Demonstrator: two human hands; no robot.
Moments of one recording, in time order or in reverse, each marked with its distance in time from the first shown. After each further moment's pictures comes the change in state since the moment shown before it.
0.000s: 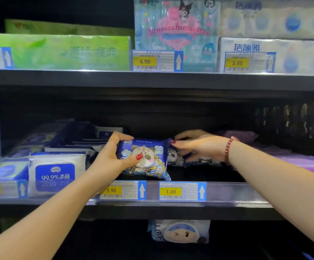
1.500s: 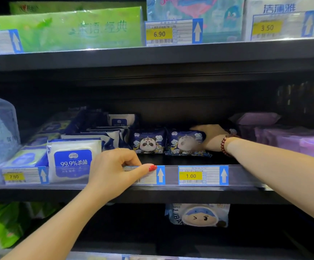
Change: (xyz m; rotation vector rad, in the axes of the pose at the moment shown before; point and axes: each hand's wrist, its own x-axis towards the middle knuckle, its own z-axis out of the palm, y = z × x) left_hand -0.035 -0.029 -0.021 0.691 0.086 0.276; right_hand 0.050 0.048 0.013 -0.715 0.236 -0.067
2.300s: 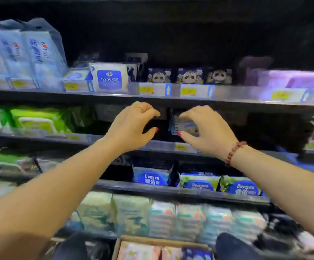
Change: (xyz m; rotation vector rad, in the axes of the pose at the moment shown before) left_hand -0.138 0.058 -0.039 0.293 -0.181 0.287; right_hand -0.269 -0.086 0.043 -0.105 0.212 -0.376
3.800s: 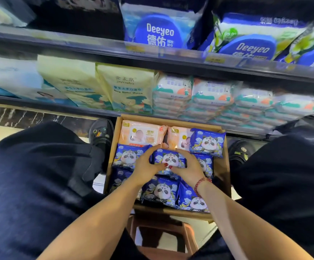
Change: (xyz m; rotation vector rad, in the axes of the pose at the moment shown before) left_hand -0.359 0.141 0.284 -1.130 -0.688 -1.337; right_hand -0.342 -0.080 0.336 0.932 -0.807 1.148
